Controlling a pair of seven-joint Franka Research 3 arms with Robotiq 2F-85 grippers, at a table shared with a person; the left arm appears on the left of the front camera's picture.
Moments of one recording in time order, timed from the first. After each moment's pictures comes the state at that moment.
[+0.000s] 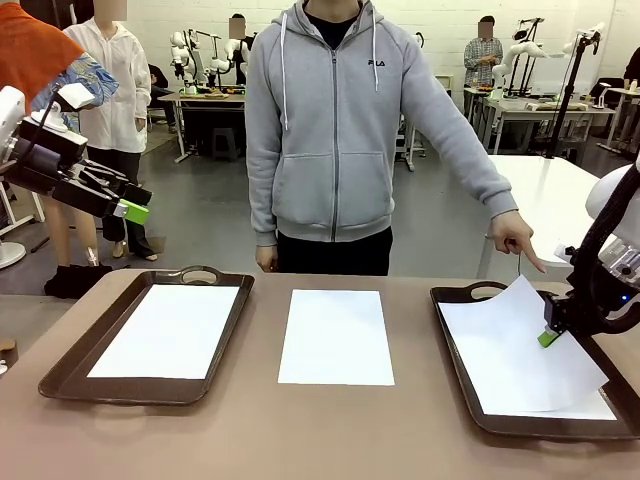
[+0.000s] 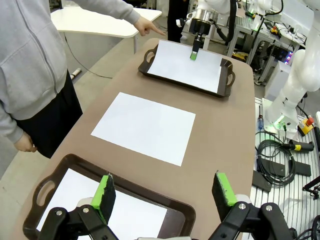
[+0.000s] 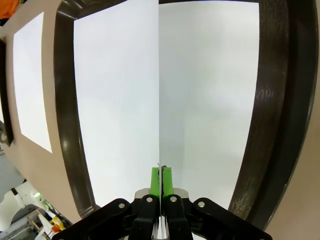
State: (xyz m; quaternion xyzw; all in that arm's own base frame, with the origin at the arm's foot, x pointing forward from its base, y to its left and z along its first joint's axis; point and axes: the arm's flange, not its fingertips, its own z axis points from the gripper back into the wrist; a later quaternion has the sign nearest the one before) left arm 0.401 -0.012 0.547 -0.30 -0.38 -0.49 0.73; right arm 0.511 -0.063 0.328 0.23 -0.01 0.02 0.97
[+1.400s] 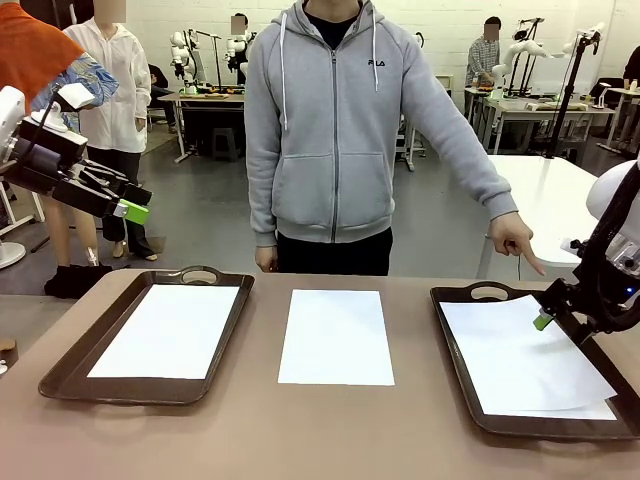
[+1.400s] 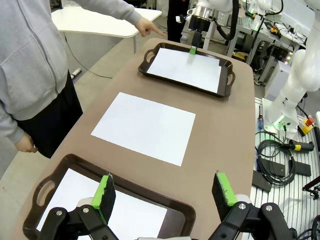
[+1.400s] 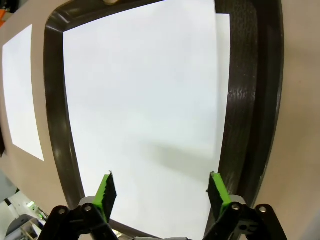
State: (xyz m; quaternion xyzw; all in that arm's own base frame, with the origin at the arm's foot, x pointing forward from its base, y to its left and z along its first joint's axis) left arm 0.401 -0.013 0.547 -0.30 -0.38 -0.49 0.73; right arm 0.515 -0.069 0.342 0.19 -0.03 0.01 0.98
